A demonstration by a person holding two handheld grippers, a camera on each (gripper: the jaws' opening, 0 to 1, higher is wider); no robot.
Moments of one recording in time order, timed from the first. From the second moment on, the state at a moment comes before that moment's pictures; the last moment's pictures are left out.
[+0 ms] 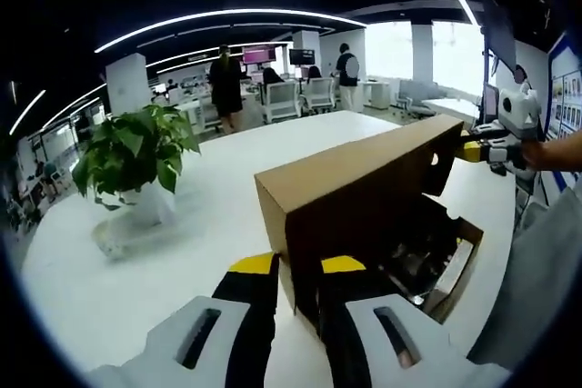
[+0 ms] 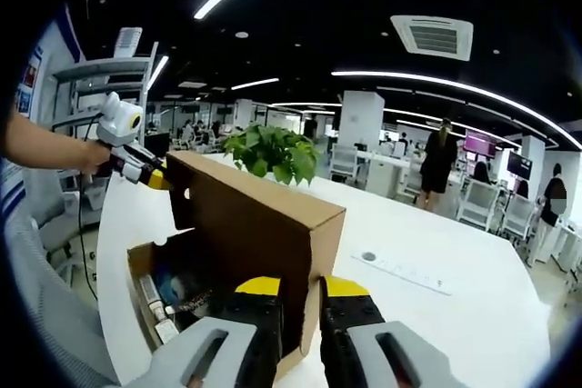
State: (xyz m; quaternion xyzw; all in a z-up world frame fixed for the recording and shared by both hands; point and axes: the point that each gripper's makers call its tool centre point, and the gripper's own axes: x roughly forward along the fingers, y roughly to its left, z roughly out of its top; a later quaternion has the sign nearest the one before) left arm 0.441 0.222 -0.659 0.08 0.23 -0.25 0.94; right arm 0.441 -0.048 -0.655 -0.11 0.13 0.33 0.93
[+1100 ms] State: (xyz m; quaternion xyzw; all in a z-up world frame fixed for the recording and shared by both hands) left arm 0.470 0.228 -0.655 0.08 0.21 -0.23 0.95; right arm 0.451 -0.061 -0.703 -0.13 0.17 0.30 0.93
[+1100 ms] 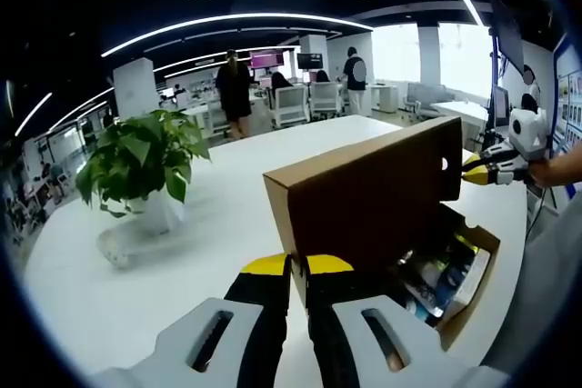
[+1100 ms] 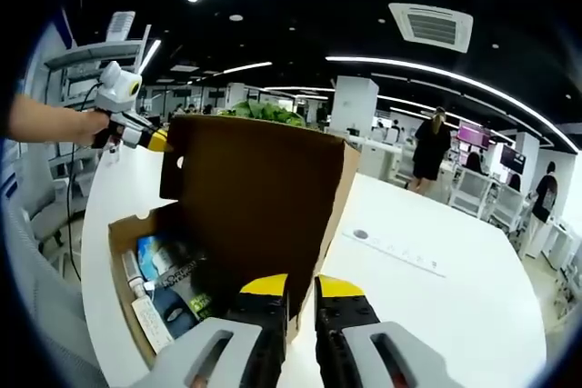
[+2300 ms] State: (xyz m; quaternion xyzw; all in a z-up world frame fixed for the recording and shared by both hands) left arm 0.489 0.230 -0.665 0.07 0.22 -0.23 0.95; right arm 0.463 -0.063 -0.730 -0.14 0.19 0.29 0.93
